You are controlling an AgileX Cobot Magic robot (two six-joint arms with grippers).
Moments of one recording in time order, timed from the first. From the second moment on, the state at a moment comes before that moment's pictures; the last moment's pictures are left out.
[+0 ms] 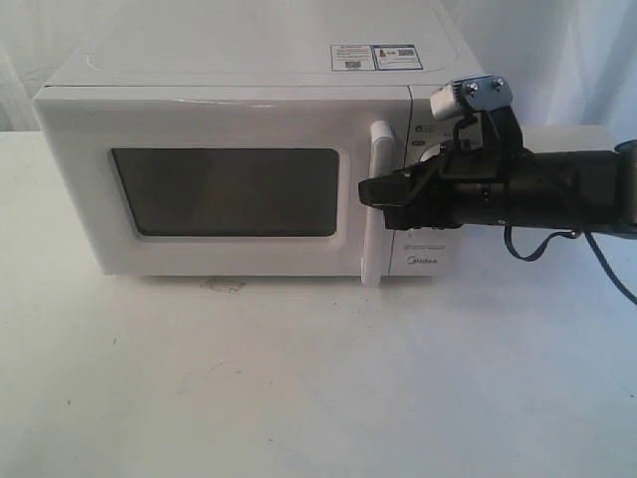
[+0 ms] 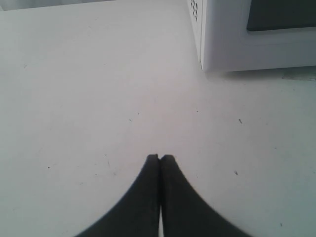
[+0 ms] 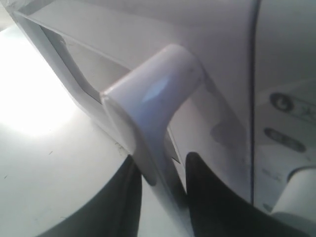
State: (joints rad) left arm 0.02 0.01 0.02 -0.15 0.42 0.21; right arm 0.12 1.64 -0.86 1.79 0.72 -1.93
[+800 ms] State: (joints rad) left arm 0.02 0.01 0.02 -0.15 0.42 0.21; right arm 0.14 1.62 -0.84 1.79 0.68 -2.02
